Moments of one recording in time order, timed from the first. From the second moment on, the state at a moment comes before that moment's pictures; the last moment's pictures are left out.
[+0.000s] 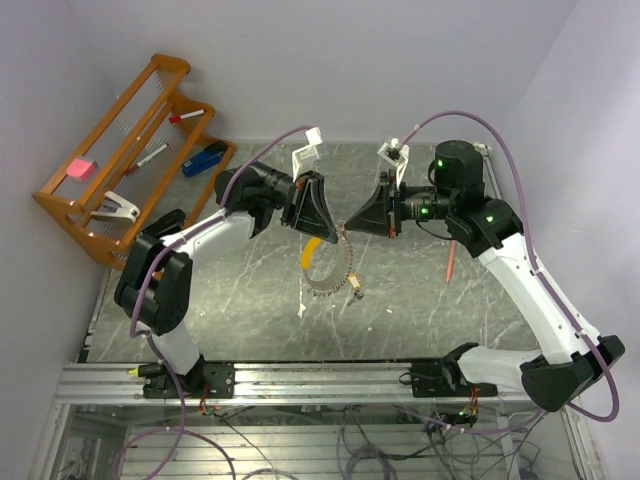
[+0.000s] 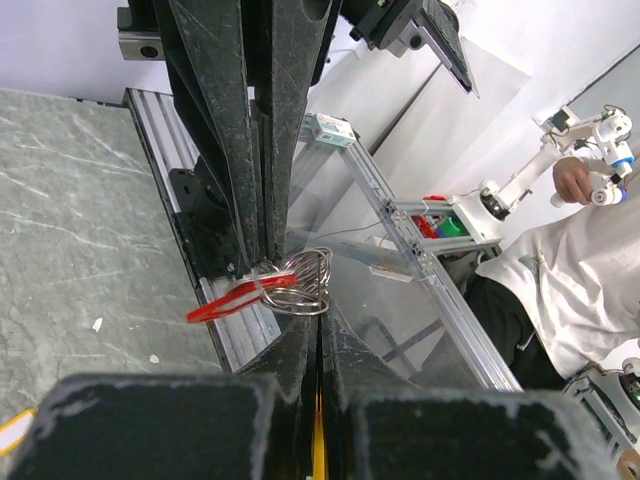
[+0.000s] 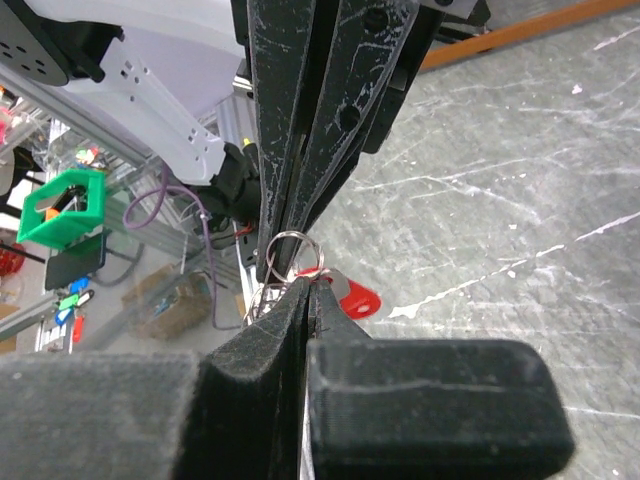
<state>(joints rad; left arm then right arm) -0.55 1.70 1.23 1.45 1.57 -1.53 0.50 1.21 1.39 -0.55 -0.89 0.12</state>
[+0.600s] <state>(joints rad) -0.54 1.70 1.24 1.45 1.57 -1.53 0.46 1.23 1.43 -0.66 -0.84 0.12</state>
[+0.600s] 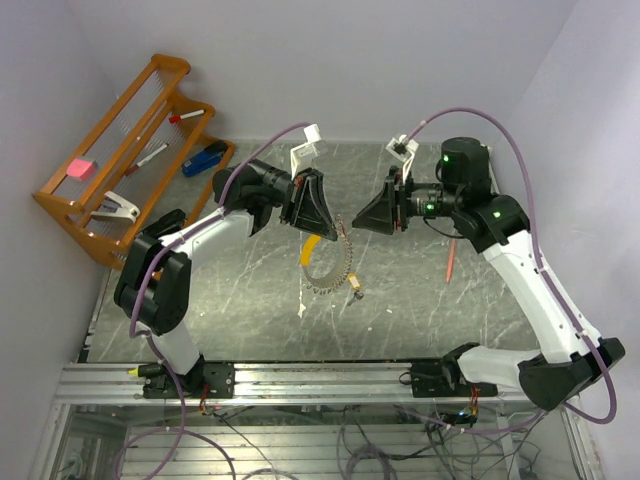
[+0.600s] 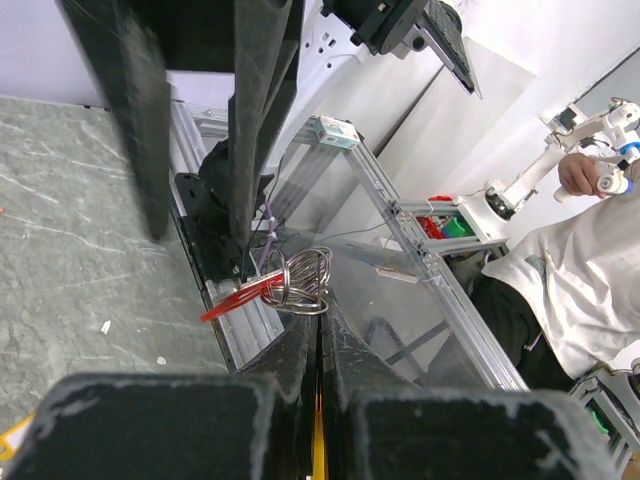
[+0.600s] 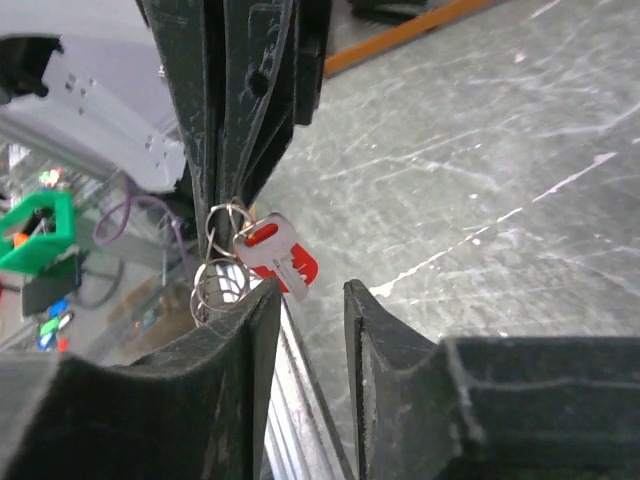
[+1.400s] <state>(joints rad) -0.54 1.69 1.24 1.45 1.57 -1.53 0.44 1.22 1.41 -0.41 -0.96 0.16</state>
